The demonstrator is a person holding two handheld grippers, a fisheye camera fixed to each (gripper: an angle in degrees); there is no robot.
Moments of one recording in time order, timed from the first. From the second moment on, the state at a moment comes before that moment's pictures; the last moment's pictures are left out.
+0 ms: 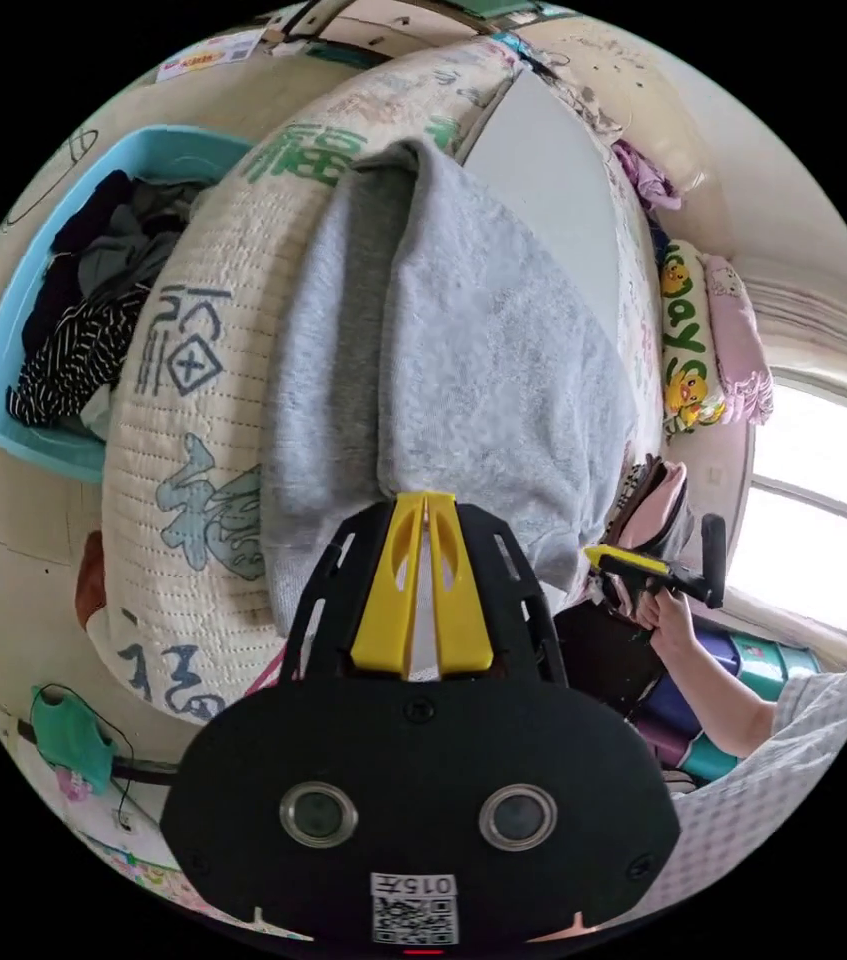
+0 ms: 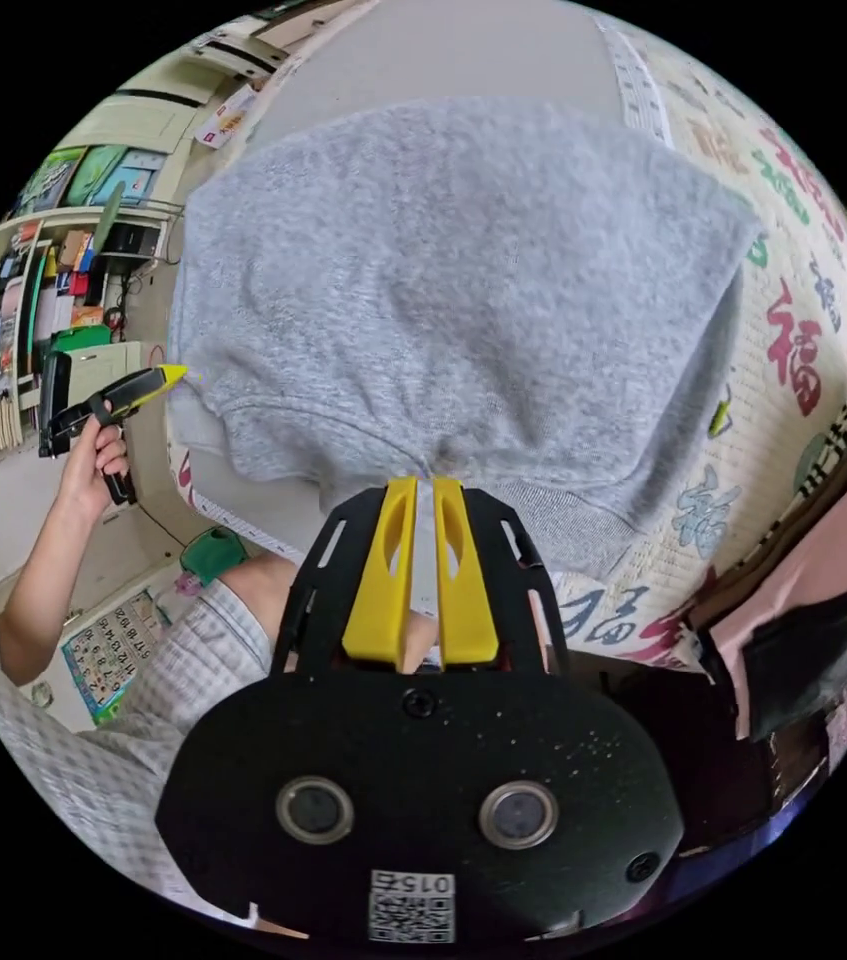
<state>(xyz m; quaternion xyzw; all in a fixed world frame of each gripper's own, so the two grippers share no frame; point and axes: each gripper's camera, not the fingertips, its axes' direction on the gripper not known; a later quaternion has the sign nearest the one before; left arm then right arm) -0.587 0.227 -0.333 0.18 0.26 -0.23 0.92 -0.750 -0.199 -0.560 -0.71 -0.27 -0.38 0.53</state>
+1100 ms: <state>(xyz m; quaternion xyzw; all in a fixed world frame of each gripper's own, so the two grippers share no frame) -0.758 0.130 -0.391 0.21 0.29 -0.09 0.93 -1.117 -0.148 -0.917 -0.68 -0.31 -0.47 0.47</state>
